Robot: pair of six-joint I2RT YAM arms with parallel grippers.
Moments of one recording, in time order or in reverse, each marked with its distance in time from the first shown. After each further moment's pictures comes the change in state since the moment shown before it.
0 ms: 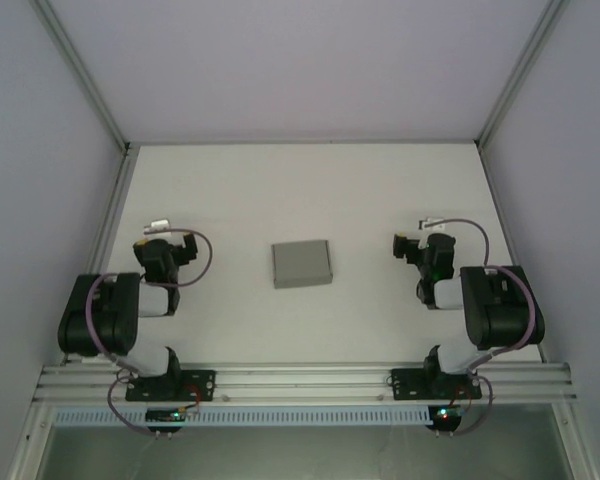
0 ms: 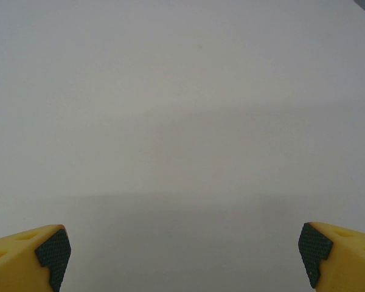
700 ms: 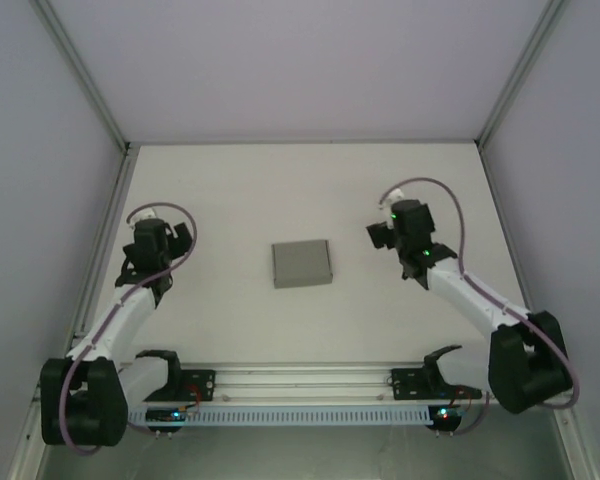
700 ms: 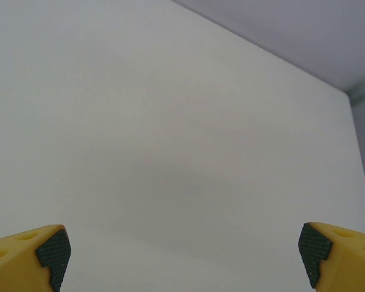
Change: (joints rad) left arm -0.059 -0.500 0.225 -0.912 -0.120 -0.251; right arm 0.321 -0.343 0.343 -0.826 0.263 -0.220
